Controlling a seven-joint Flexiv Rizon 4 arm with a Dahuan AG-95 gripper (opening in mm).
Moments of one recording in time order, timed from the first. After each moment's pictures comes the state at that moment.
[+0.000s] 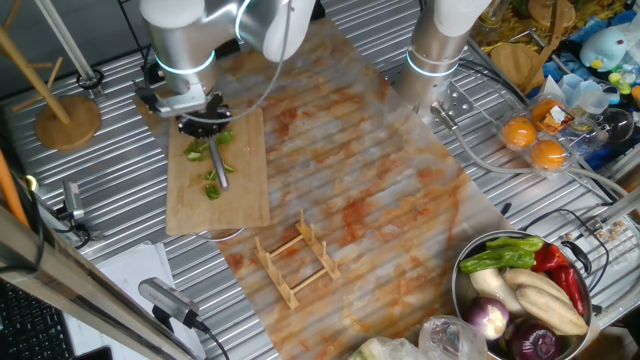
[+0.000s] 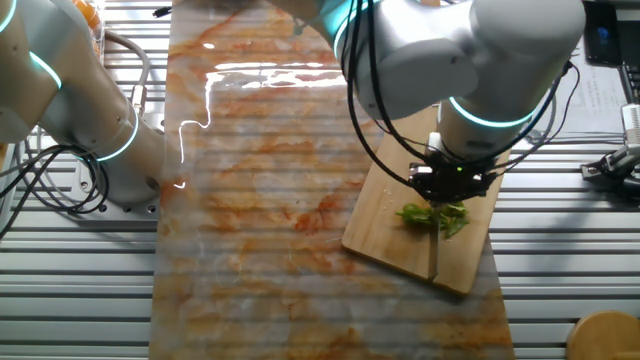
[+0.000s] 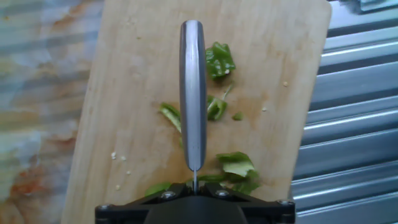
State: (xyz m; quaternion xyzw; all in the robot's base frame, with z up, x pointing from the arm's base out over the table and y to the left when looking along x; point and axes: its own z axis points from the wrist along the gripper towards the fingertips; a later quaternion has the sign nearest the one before) arm 0.564 -0.095 0.067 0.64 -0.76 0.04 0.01
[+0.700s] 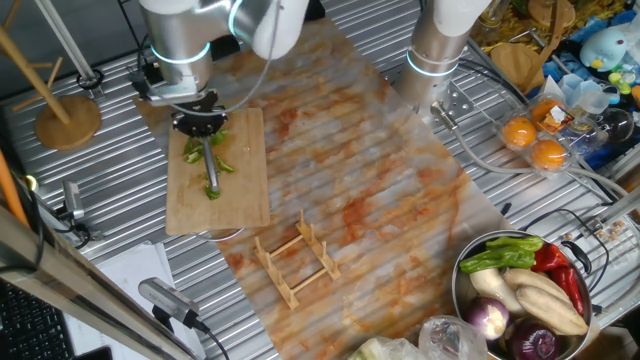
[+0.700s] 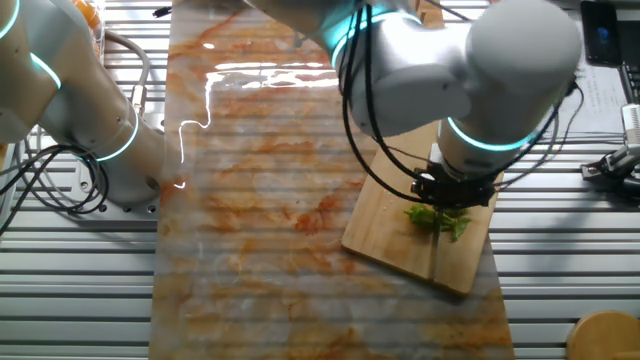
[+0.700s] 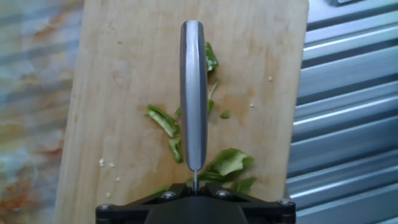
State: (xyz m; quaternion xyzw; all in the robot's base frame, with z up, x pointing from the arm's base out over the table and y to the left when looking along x) arm 0.567 -0.098 0.058 0.62 -0.78 0.02 -0.01
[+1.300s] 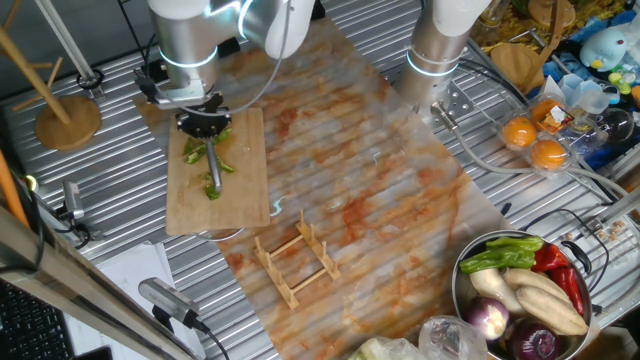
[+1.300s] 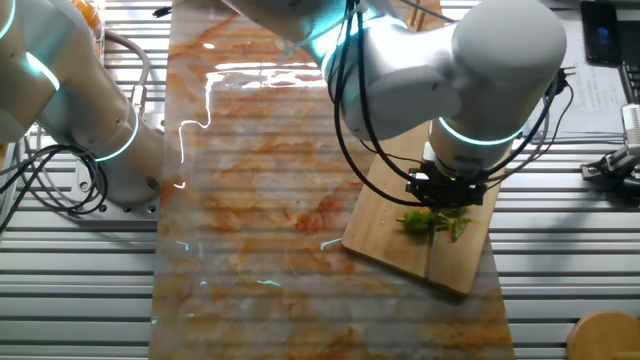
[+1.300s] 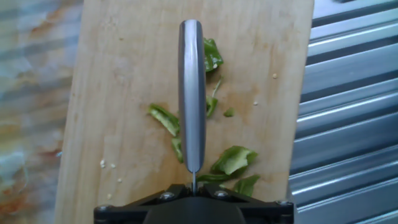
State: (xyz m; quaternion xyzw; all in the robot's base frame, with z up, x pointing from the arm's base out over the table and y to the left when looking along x) arm 0.564 -0.097 0.056 0.62 -0.79 0.04 -0.02
